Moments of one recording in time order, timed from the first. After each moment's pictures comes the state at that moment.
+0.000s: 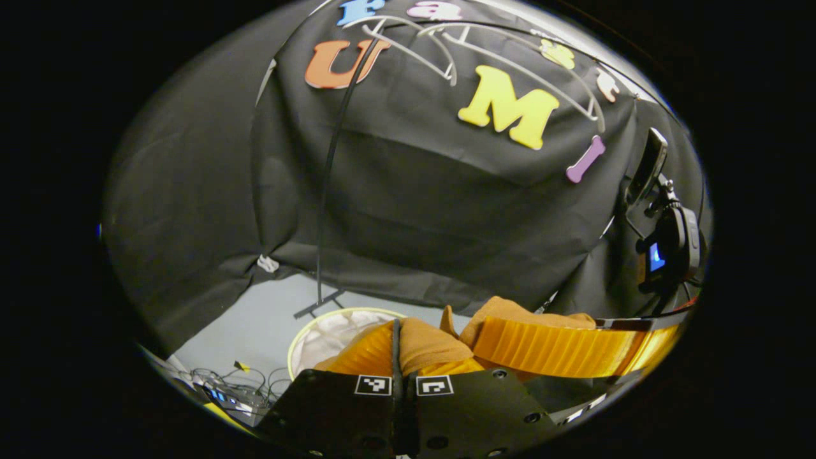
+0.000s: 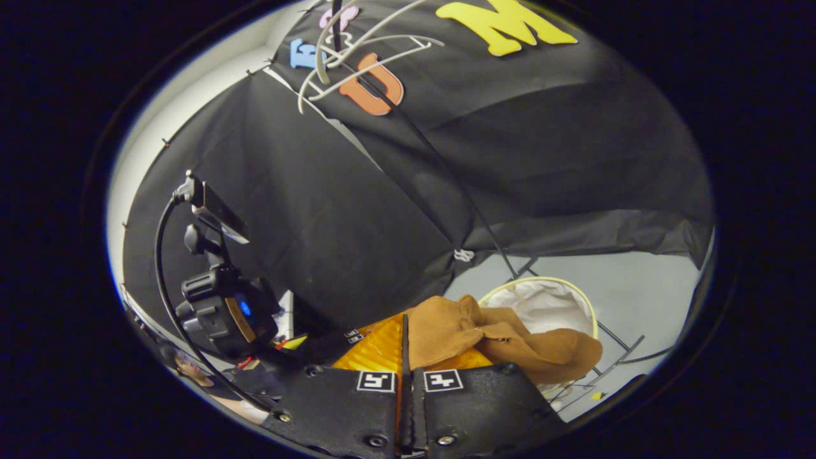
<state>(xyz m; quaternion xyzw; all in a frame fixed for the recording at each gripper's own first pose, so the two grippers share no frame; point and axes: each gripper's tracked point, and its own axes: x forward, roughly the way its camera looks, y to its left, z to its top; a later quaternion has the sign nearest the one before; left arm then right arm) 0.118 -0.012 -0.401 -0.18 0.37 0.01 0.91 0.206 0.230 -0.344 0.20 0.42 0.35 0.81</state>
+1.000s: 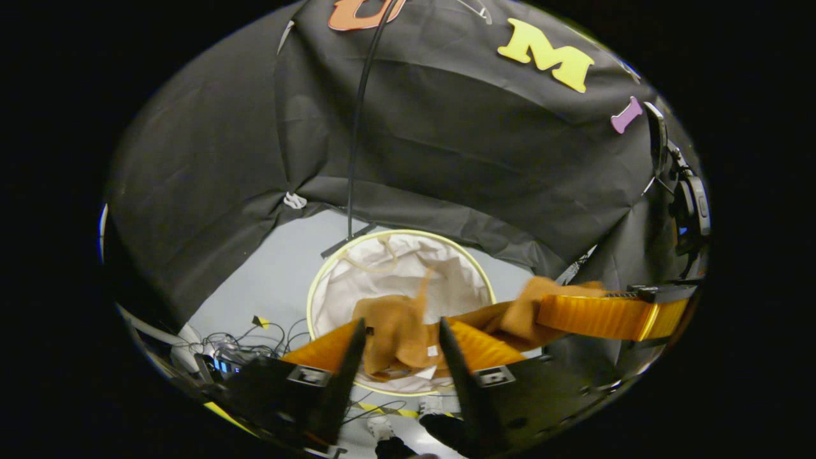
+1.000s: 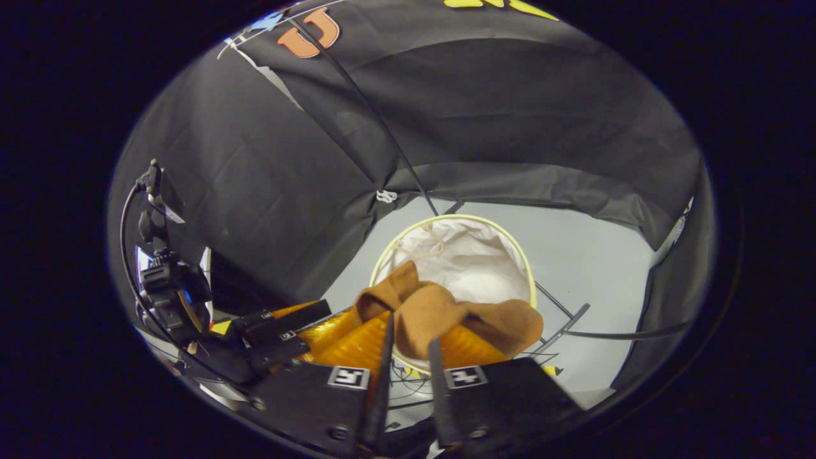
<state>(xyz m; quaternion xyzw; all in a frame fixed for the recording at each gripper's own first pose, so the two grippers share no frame) 0.068 0.012 -0.489 -0.14 0.48 0.05 0.87 0.208 0.177 -0.466 0.11 0.53 0.25 0.80</state>
